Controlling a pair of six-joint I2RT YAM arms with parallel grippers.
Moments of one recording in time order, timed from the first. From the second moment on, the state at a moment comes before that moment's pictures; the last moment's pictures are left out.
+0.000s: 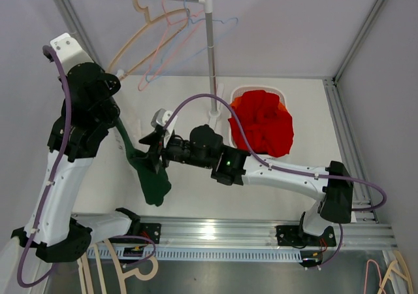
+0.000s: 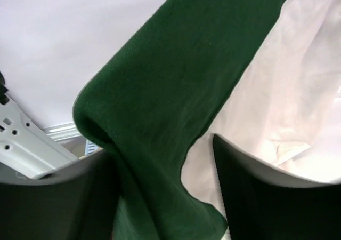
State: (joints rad) left arm -0.44 1.15 1.74 -0.64 -1.02 -0.21; right arm 1.26 1.63 1.46 0.27 -0.12 0.09
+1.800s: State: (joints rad) left arm -0.21 1.22 1.85 -0.89 -0.45 -0.41; right arm 1.25 1.48 1.11 0.15 0.04 0.28
